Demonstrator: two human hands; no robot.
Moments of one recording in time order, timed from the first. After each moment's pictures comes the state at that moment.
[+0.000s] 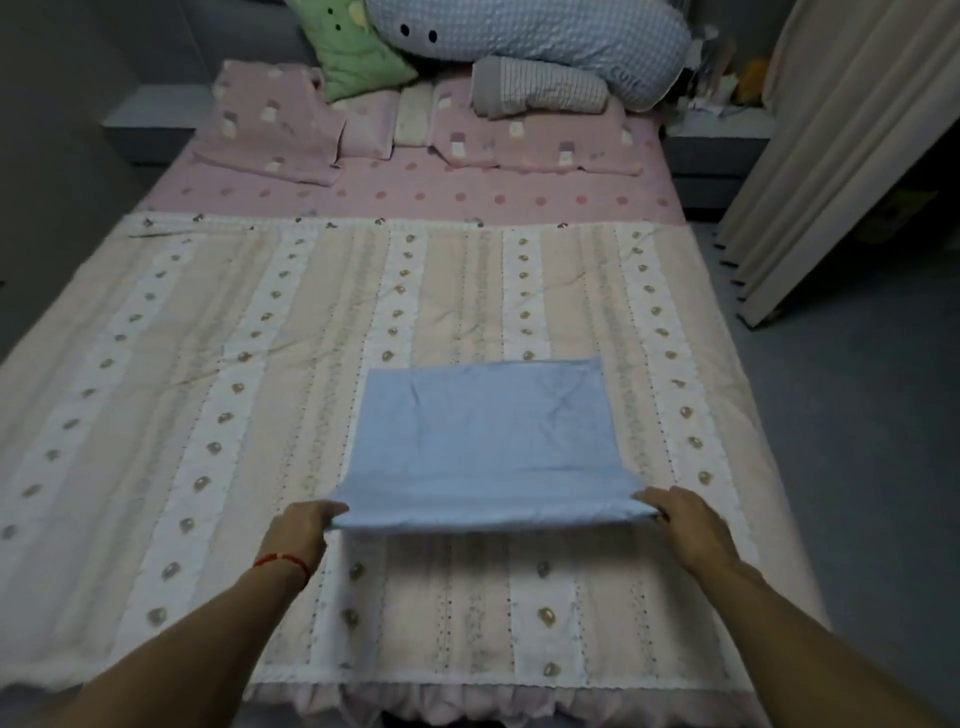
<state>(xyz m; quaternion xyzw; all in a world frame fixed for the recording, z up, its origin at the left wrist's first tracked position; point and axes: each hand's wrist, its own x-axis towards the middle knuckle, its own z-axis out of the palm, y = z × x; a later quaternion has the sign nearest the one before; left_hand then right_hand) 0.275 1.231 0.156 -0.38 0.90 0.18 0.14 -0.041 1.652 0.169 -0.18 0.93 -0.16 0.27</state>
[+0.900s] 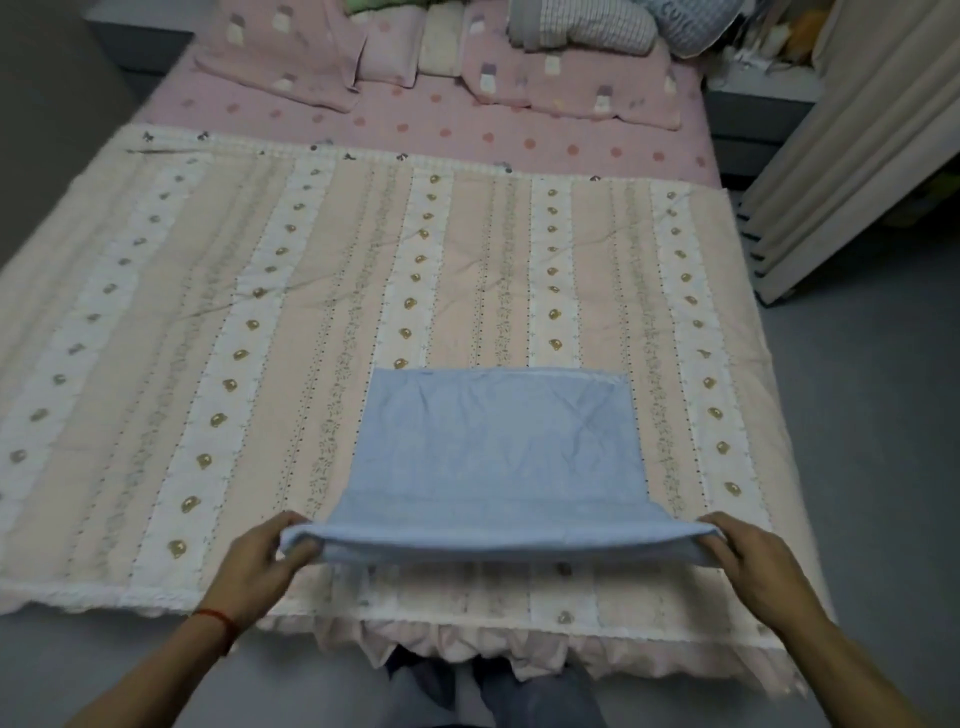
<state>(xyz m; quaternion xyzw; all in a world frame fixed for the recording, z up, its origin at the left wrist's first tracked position) 0.389 1.252 0.196 -0.41 0.82 0.39 0.04 0.036 1.695 0.216 -0.24 0.93 -0.18 0.21</state>
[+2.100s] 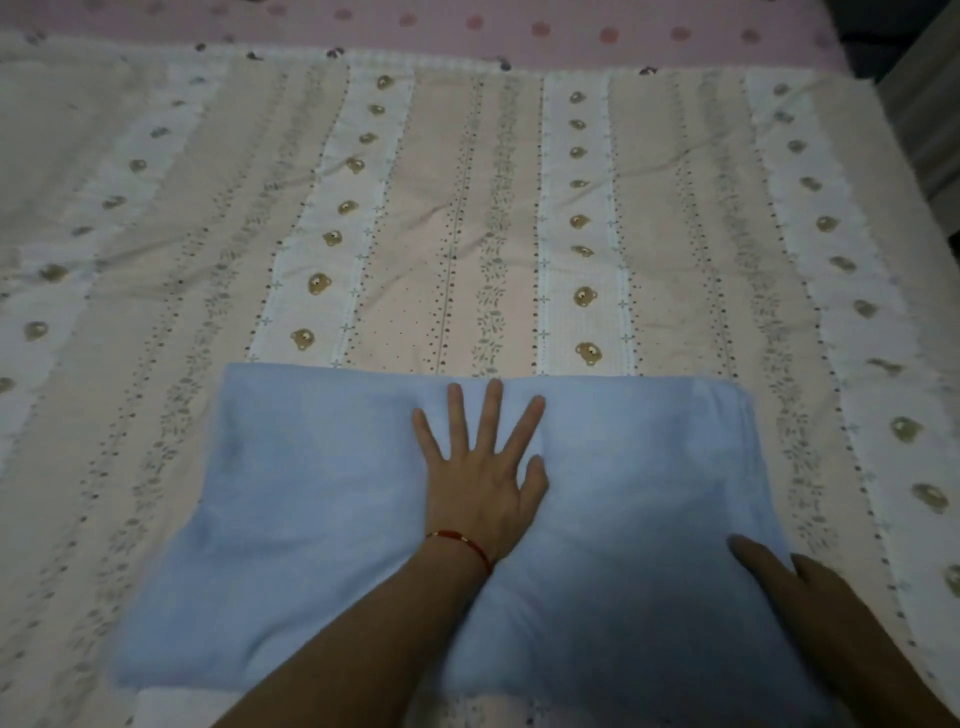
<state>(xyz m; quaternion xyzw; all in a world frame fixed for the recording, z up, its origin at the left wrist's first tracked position) -0.018 1.303 -0.086 -0.24 0.97 0.08 0.01 -0.120 1.558 -0.001 0.16 0.88 -0.24 0.38</state>
